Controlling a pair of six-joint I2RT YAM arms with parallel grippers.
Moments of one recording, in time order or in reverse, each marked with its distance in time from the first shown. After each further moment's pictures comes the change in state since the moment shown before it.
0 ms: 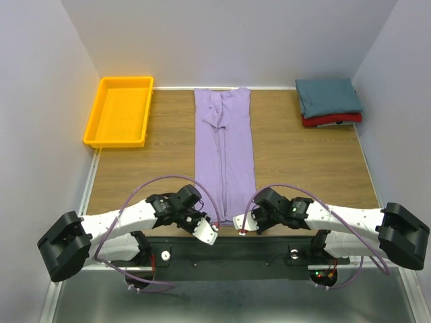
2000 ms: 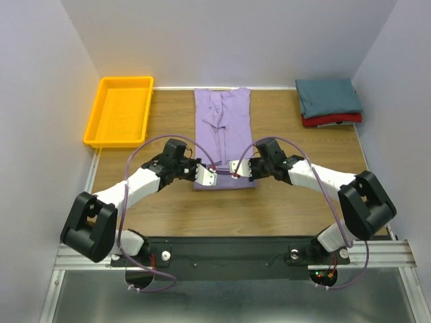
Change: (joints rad) left arm 0.436 0.251 0.265 0.253 0.031 0.159; right arm -0.420 0.346 0.358 0.107 0.016 -0.251
